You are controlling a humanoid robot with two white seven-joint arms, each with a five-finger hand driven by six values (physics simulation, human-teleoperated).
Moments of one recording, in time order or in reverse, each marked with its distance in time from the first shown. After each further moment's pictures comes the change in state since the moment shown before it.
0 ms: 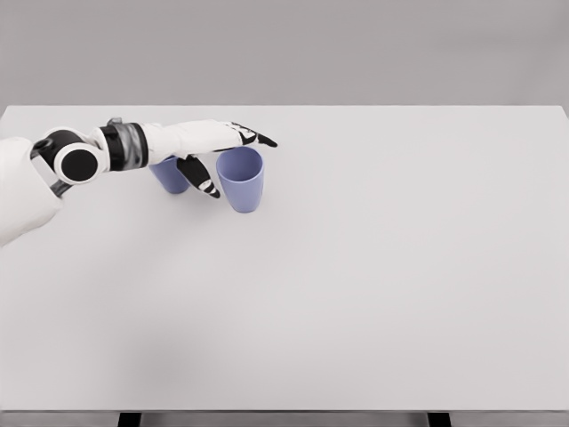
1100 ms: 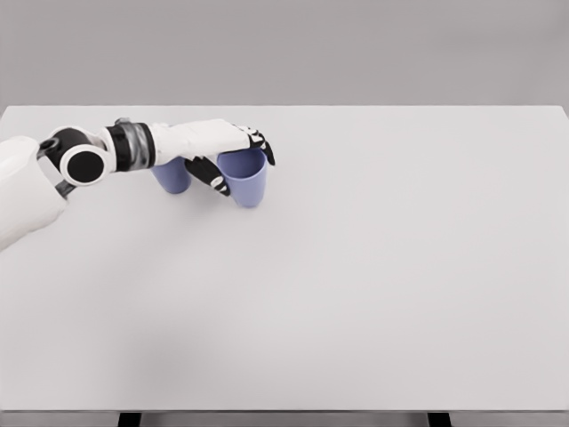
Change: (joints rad) left arm 0.000 -0.003 0.010 -0.038 -0.038 -0.008 0.002; right arm 0.000 0.000 0.000 0.000 0.000 0.000 0.000
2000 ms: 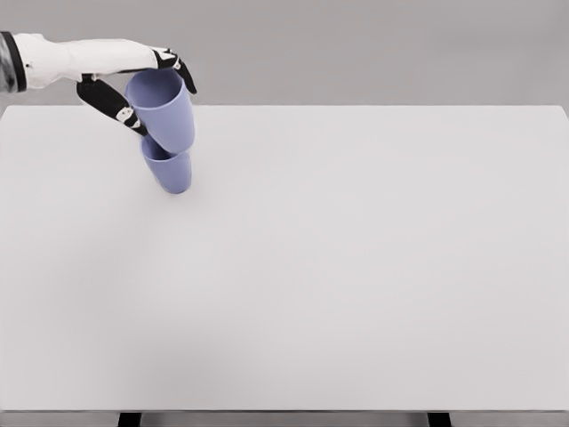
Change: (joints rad) left arm -0.221 0.272 0.006 -0.061 0.301 -0.001 -0.185; right arm 0.000 0.000 0.000 0.000 0.000 0.000 0.000
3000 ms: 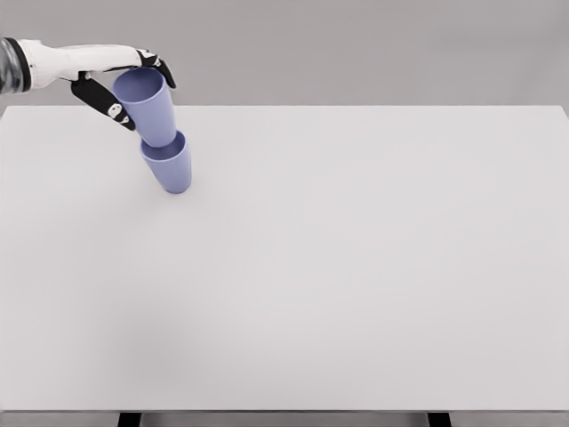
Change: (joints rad) left arm 0.012 -0.101 -0.003 0.266 -0.048 -0.002 -0.001; right arm 0.000 0.000 0.000 0.000 0.000 0.000 0.000
